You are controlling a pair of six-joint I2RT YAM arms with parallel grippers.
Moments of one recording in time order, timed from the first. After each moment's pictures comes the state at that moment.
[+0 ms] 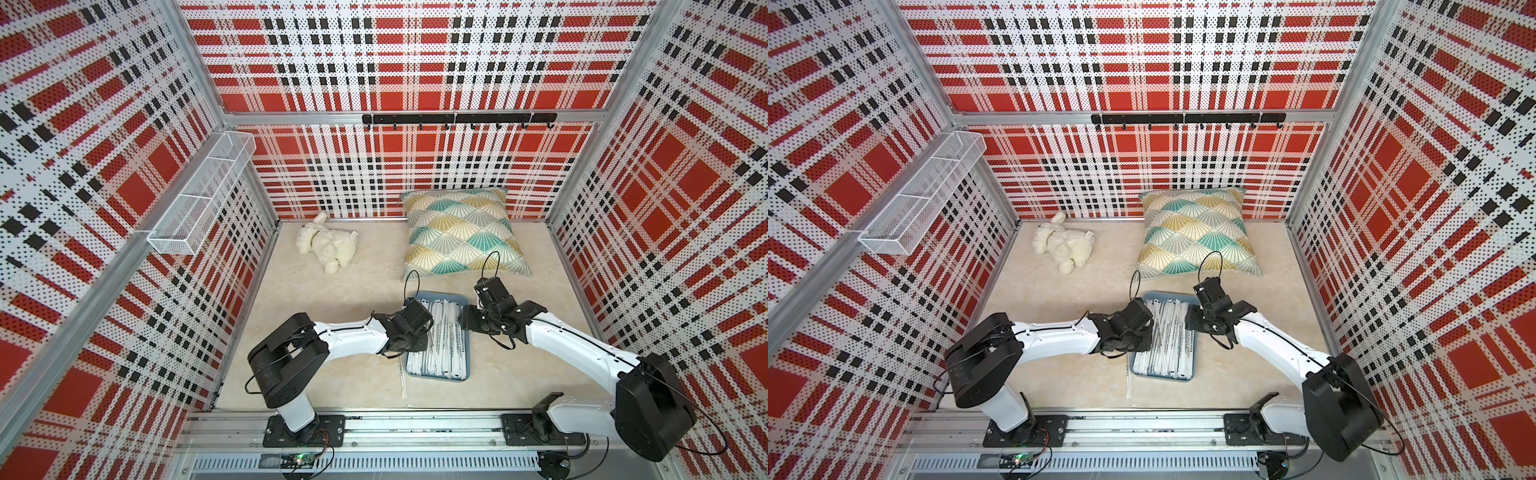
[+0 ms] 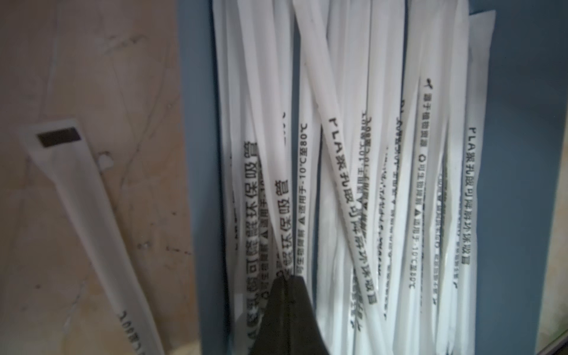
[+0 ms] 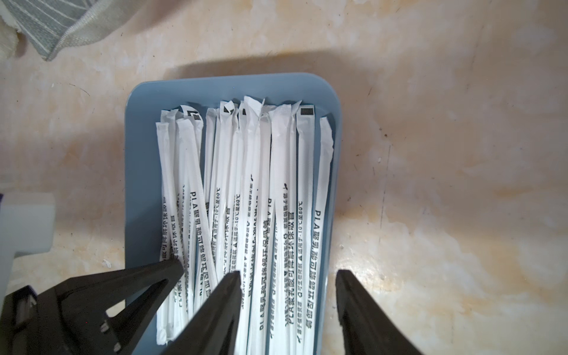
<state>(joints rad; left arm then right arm) -0.92 1.68 0.89 -0.28 -0.03 -0.83 0.54 1.28 0.77 -0.50 -0.04 0.65</state>
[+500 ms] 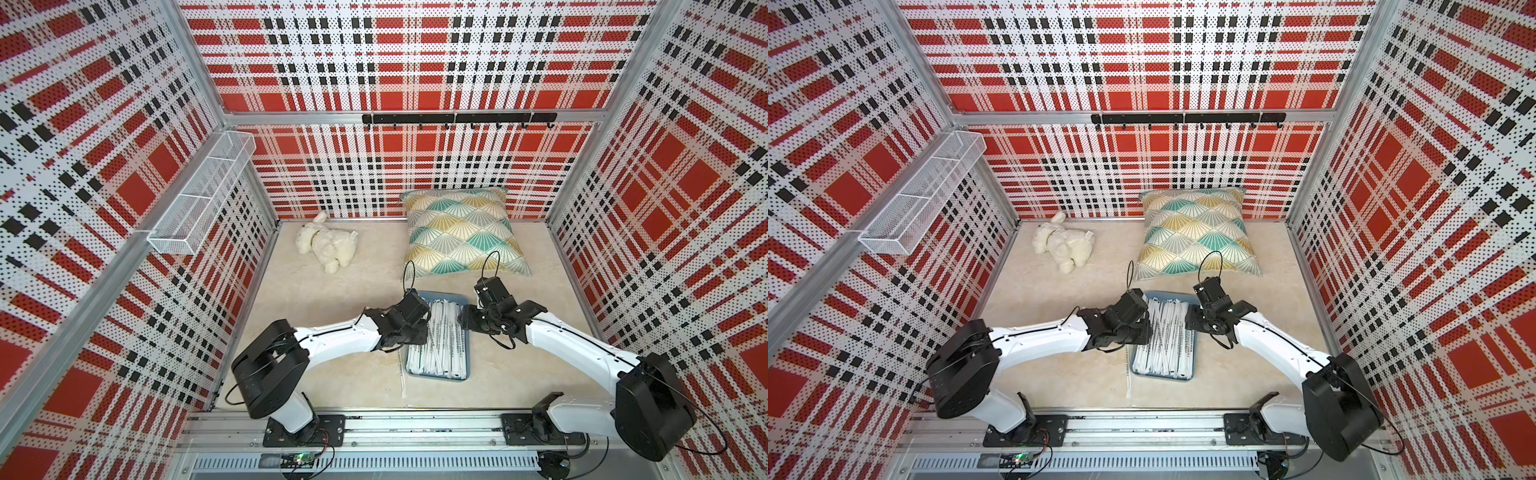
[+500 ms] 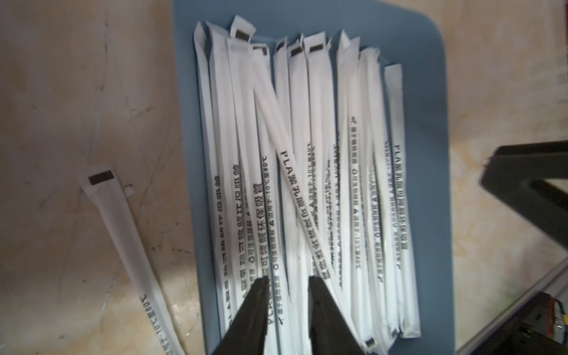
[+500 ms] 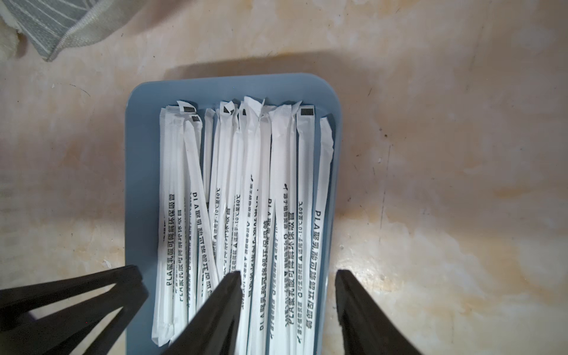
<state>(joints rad) -0.90 1.54 0.92 -0.32 -0.02 -0.76 0.54 1.28 0.77 -0.50 -0.04 0.65</state>
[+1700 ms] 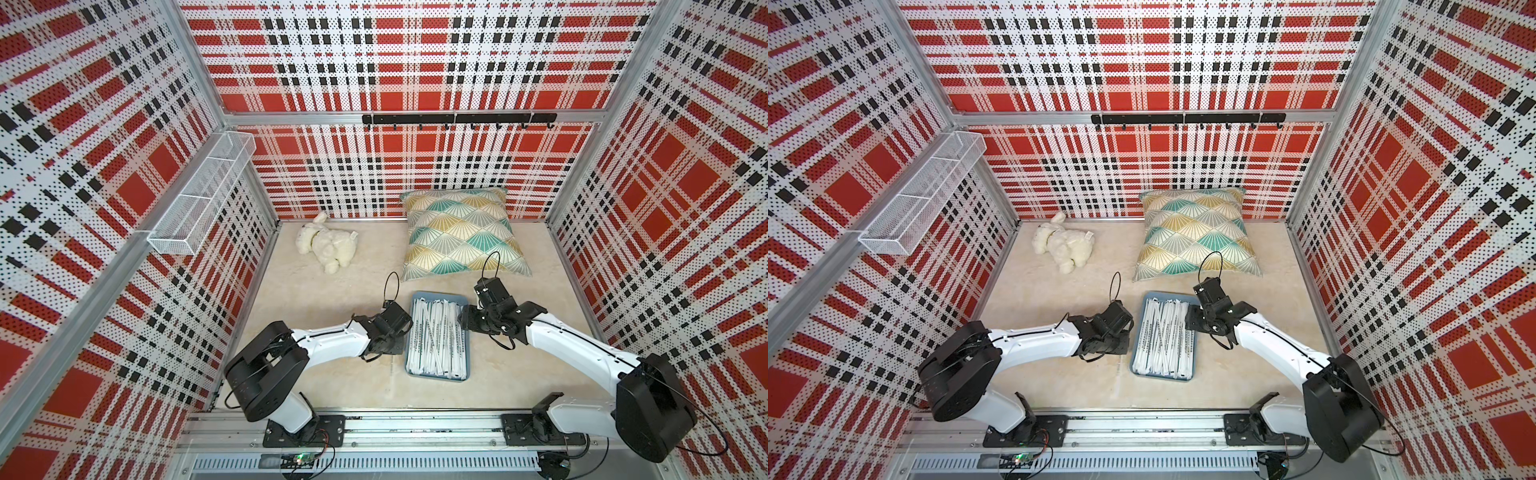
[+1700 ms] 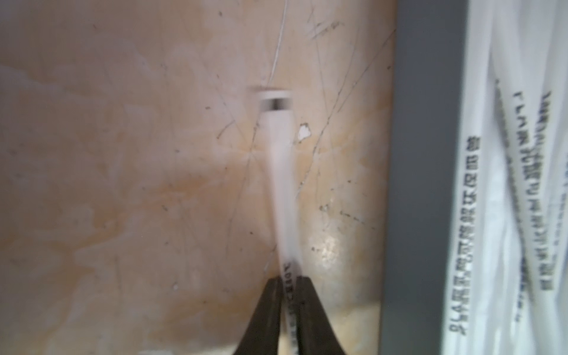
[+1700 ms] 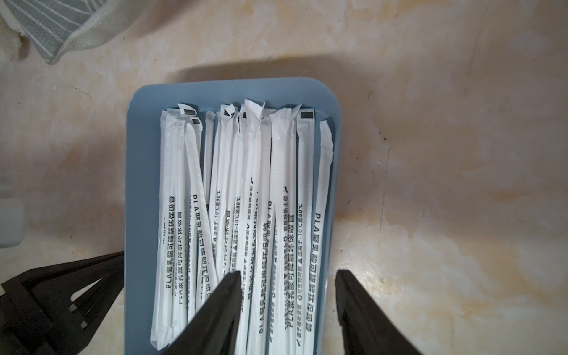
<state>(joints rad) -0.83 1.56 0.76 -0.40 -0.14 -0.70 0.54 1.28 0.77 -0.49 -0.03 0.65</state>
